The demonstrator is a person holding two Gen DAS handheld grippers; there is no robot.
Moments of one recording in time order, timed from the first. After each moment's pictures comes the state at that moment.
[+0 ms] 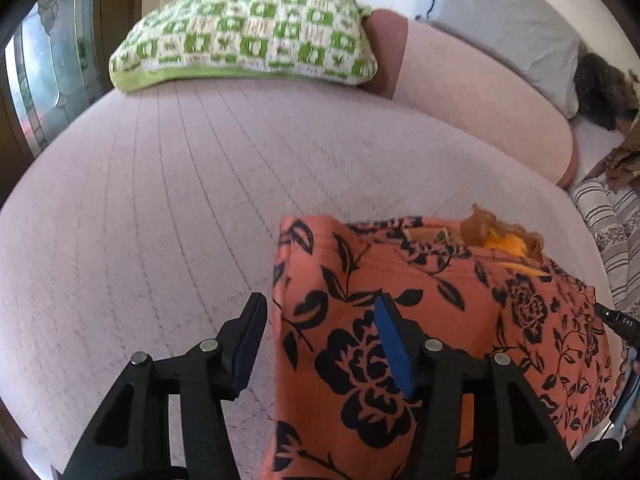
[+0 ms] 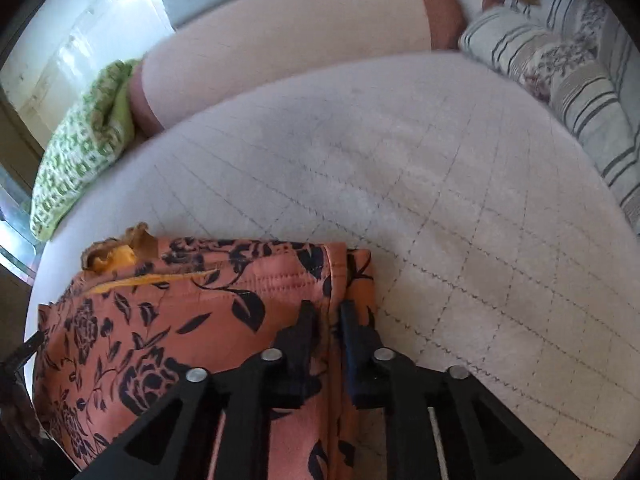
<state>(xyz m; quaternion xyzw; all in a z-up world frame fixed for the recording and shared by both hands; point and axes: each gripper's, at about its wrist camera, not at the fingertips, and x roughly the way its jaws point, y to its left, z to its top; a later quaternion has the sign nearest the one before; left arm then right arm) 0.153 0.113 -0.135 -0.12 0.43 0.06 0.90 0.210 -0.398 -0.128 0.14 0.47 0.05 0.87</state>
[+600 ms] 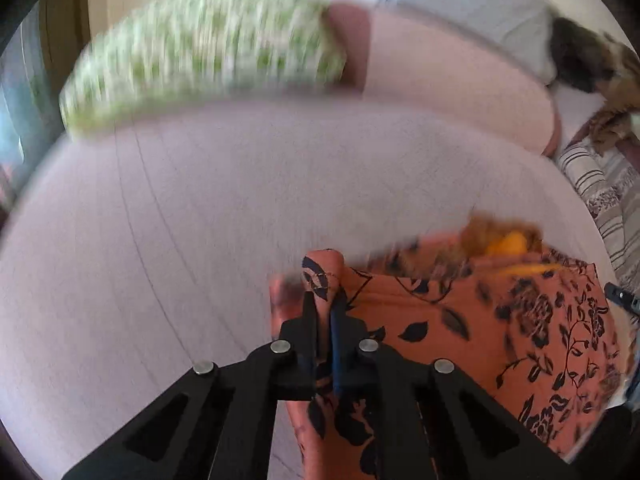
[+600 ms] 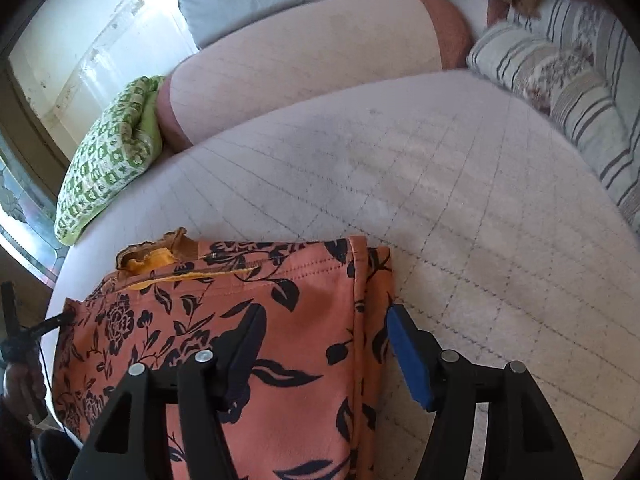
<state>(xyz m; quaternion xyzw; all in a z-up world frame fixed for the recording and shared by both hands) 0.190 0.110 -0.109 -0.03 0.40 0.01 0.91 0.197 -0.388 -0.118 0.15 0.46 0.08 0.87</state>
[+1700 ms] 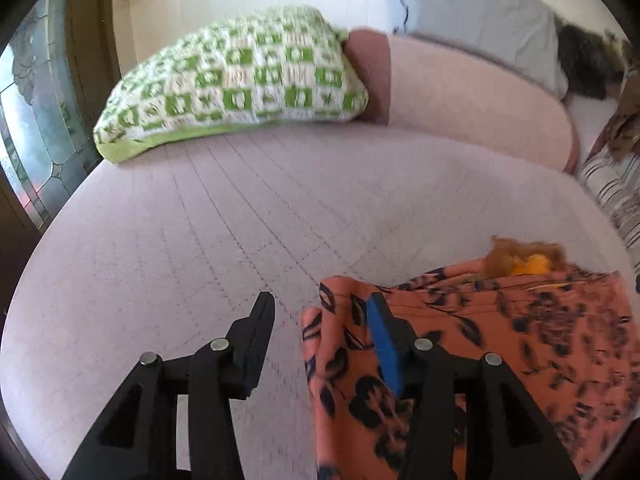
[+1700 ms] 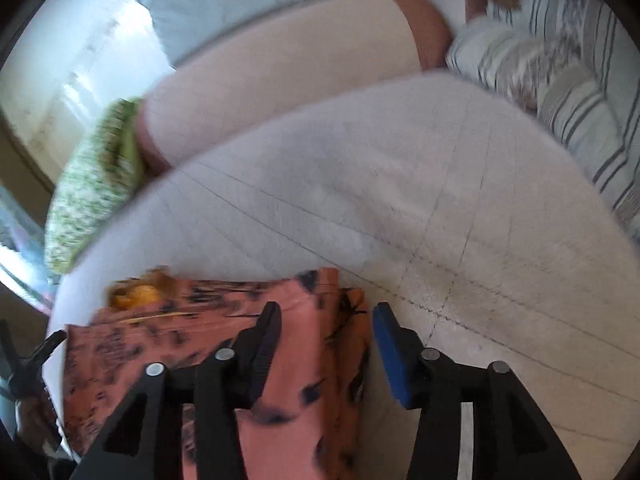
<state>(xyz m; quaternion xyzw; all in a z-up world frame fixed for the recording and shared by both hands) 0.167 0.112 -0.116 -0.04 0.39 0.05 0.92 0.197 -0.402 -0.099 0.17 0.43 0.07 0.88</state>
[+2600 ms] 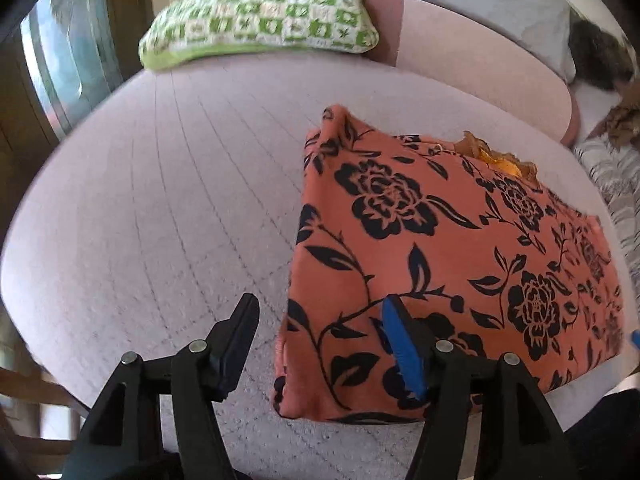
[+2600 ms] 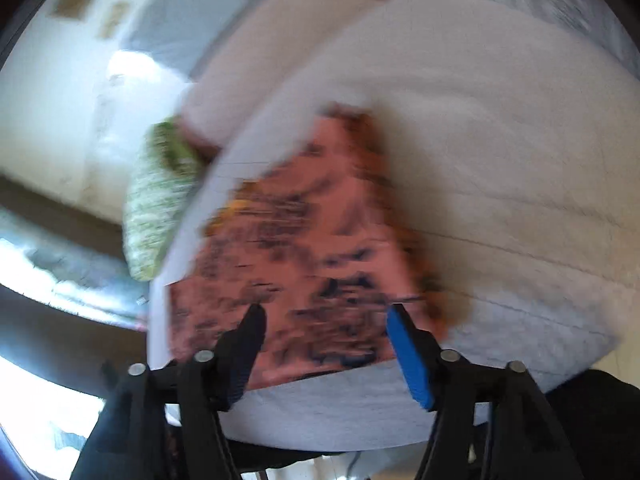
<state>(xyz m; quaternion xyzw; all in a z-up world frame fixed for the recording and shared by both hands) 0.059 0.085 -0.142 -0.07 0.47 0.08 0.88 0.033 -0.399 -0.124 0.37 0.45 0.16 0.80</state>
